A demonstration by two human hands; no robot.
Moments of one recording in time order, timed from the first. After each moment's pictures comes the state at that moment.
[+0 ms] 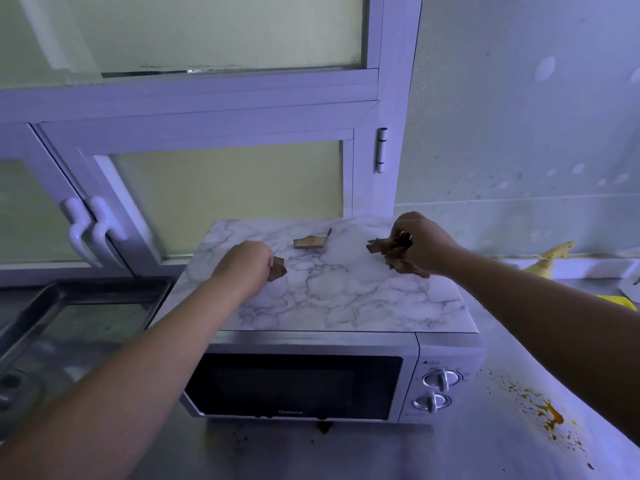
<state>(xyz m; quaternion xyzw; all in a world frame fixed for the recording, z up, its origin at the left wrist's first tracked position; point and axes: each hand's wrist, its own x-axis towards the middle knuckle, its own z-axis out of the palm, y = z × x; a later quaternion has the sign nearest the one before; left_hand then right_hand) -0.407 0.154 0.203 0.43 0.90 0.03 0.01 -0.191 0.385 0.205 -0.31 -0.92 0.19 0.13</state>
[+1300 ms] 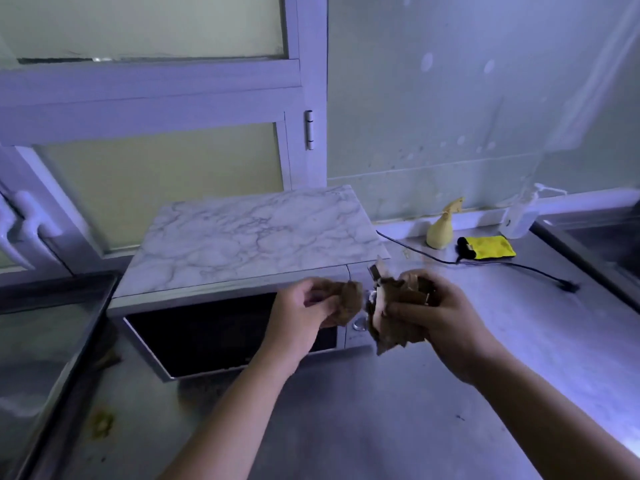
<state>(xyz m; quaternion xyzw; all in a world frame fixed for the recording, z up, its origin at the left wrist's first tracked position) -0.178 0.092 0.165 0.32 0.59 0.64 0.38 0.012 0.175 0.195 -0.29 -0.60 0.66 0.34</state>
